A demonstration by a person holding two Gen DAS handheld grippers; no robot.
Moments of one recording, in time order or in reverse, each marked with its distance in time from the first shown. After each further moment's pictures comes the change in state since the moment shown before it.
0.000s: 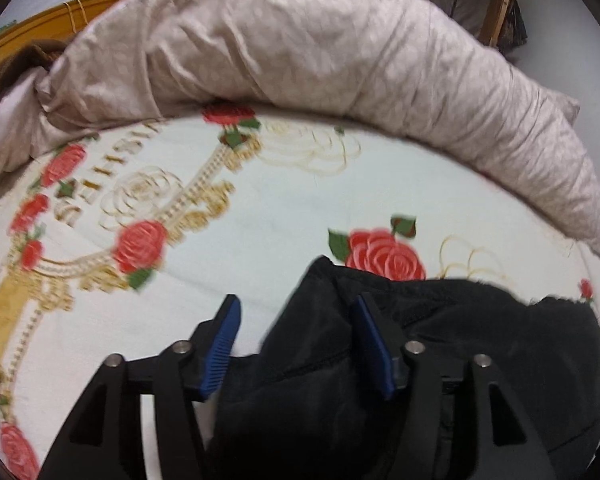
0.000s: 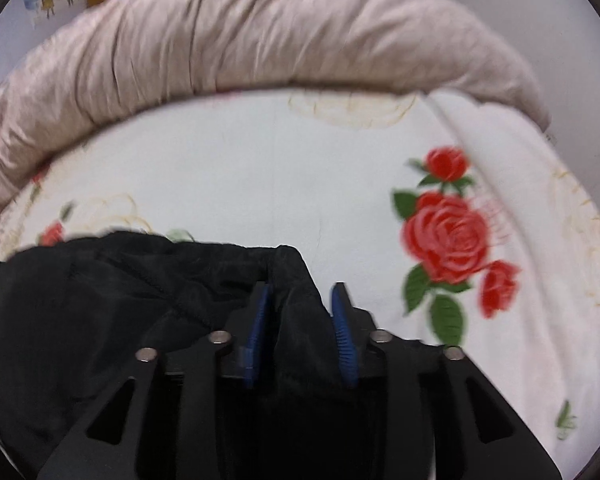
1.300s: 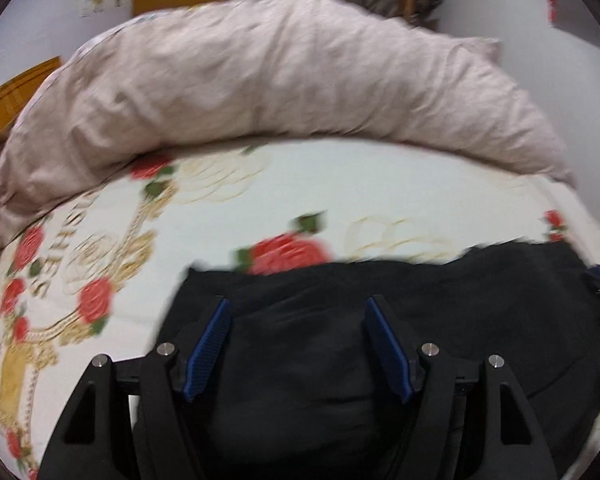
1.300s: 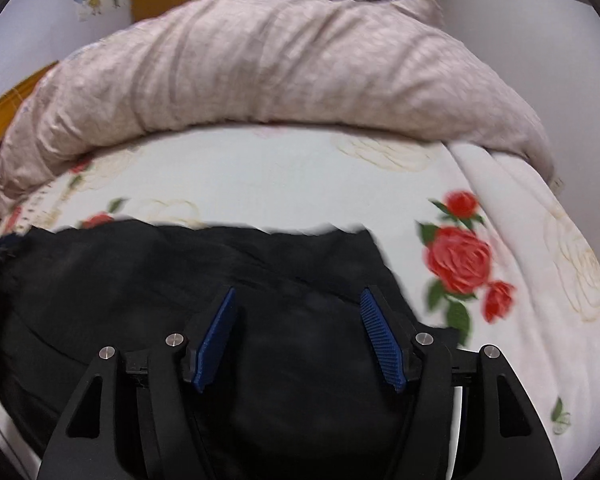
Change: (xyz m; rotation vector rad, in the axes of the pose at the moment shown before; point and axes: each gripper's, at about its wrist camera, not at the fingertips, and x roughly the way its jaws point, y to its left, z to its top) left arm -0.010 -0.069 -0.019 0.272 -0.011 -0.065; right arm -0.011 0.025 -0.026 -0.083 -0.030 -0.005
